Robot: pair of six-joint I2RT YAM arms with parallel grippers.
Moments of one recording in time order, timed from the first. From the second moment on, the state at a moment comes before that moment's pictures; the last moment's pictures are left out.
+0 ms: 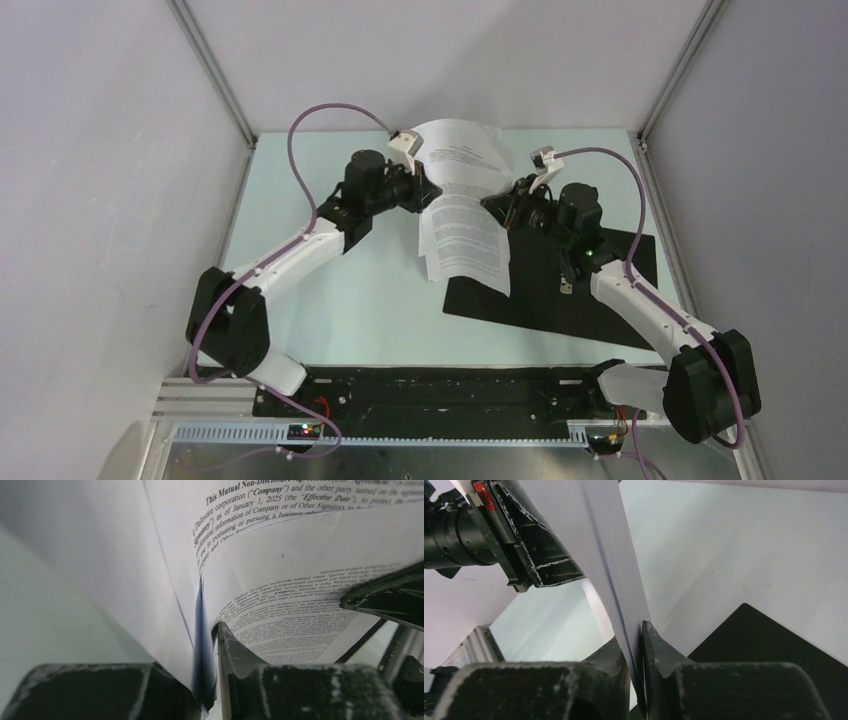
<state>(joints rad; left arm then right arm) -0.52 1.50 1.14 0.08 0.34 -0.22 0.40 1.18 0.81 0.29 -0.40 0.38</state>
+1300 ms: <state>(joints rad) -0.72 1.37 0.78 0.30 0.05 -0.25 0.40 1.00 0.39 0.55 -0.32 0.42</state>
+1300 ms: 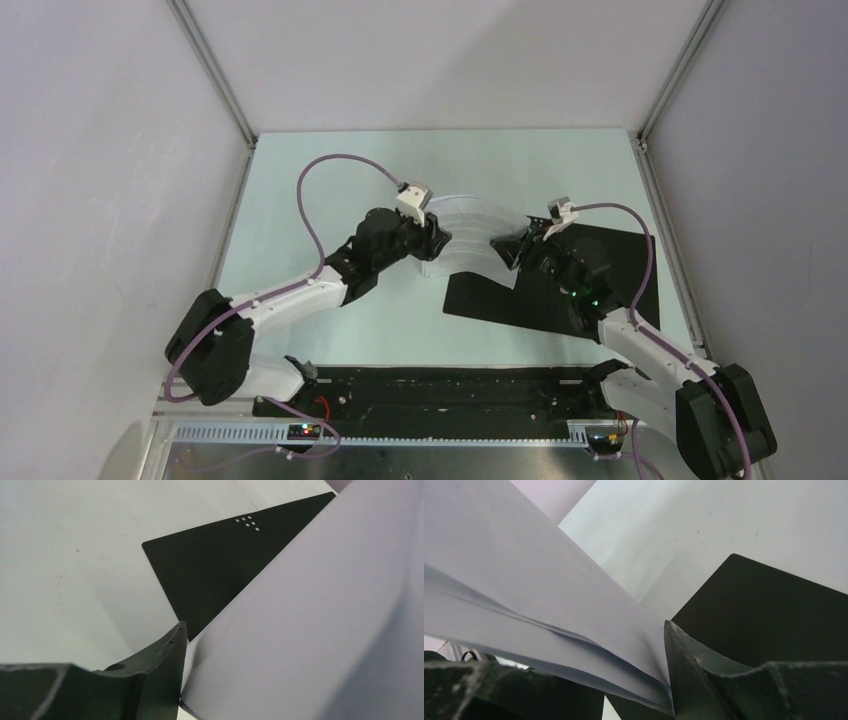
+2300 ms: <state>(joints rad) -0.80 1.35 0.68 0.41 -0.08 -0.31 0.40 0.99 0.34 0.66 -0.29 0.45</state>
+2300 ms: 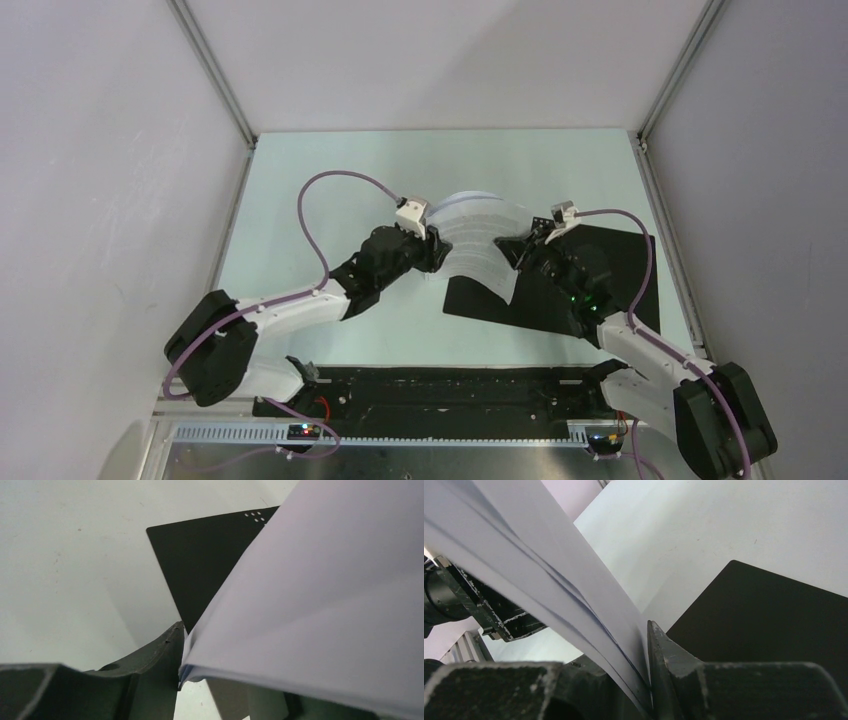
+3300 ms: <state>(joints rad) -0.80 1.16 1.14 -0.20 0.17 -0.09 0.25 0.92 0.54 0.51 -0.65 0.50</state>
